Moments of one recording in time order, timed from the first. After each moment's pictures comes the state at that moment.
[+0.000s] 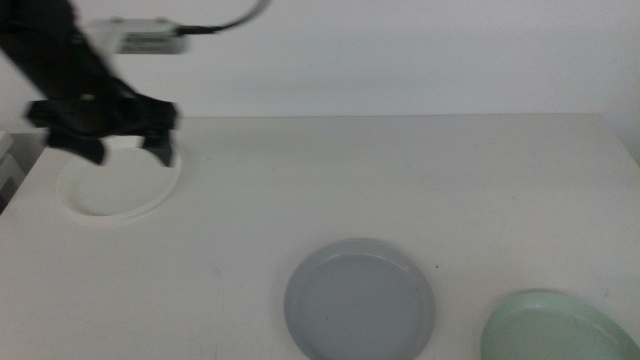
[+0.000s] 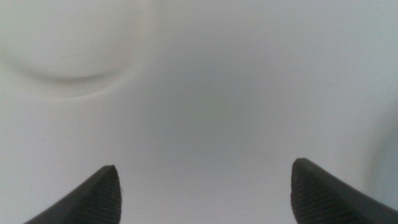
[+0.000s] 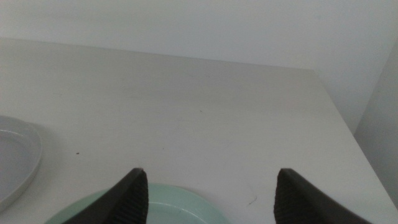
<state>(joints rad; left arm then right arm) -0.14 1.67 -1.49 -0.07 1.11 -0.01 -0.03 0.03 0.03 0.36 0.24 -0.41</state>
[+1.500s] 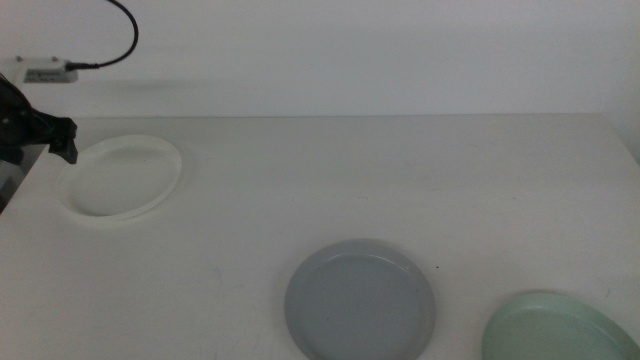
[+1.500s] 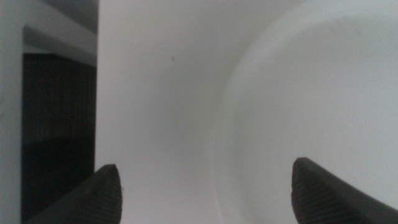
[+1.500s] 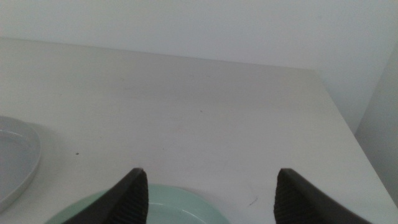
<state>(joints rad) 0.29 2.22 -1.89 -0.13 0.90 0.32 -0.03 0.03 0.03 0.36 0.24 -0.41</state>
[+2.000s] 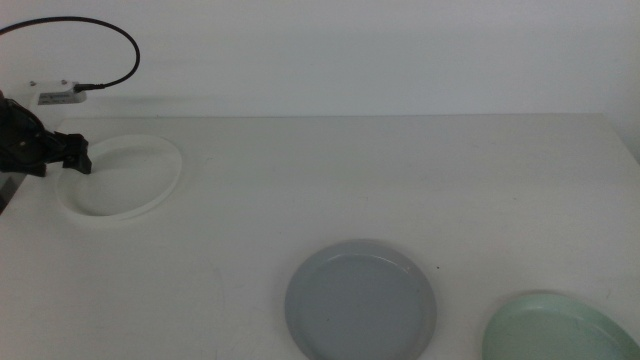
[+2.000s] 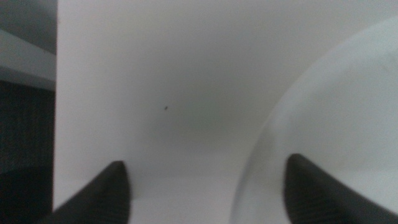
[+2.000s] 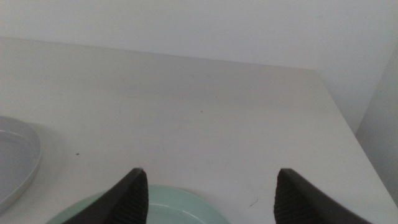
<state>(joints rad) 0.32 2.38 -1.96 -0.27 0.80 0.45 -0.03 0.03 0.03 0.36 0.24 -0.41</state>
